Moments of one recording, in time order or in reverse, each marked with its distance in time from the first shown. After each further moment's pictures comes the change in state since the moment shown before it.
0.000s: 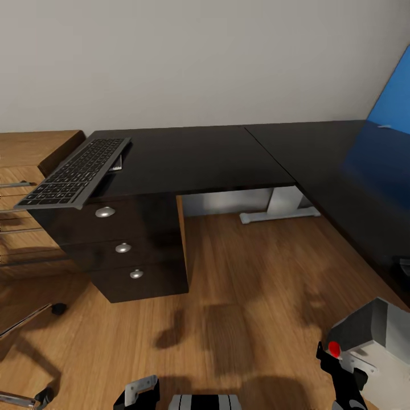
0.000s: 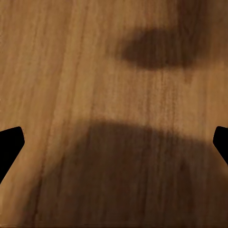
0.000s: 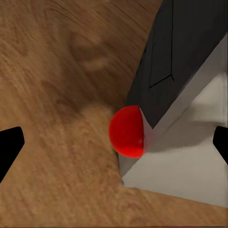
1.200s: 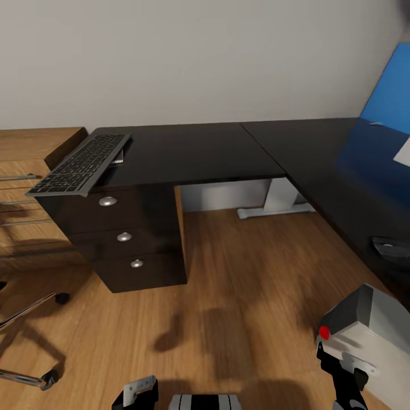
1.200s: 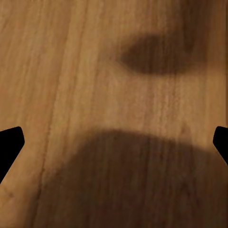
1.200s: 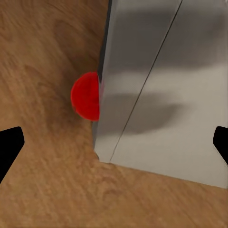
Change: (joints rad) left arm 0.000 0.008 0.000 0.002 0.001 0.000 -0.001; right arm 0.000 -0.001 -0.001 0.000 -0.001 0.001 -0.001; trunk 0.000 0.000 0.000
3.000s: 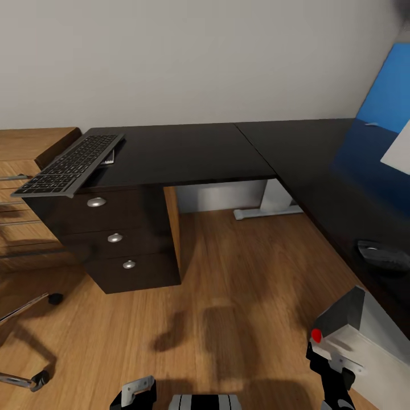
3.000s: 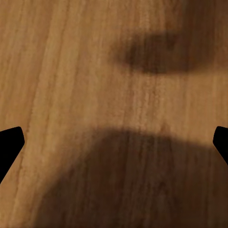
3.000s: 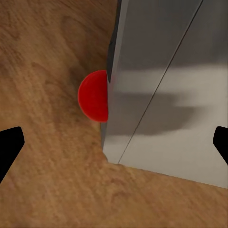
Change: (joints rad) left arm 0.000 0.009 0.000 0.002 0.001 0.000 -0.002; right arm 0.000 0.049 0.007 0.000 -0.001 0.000 -0.001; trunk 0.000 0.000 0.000
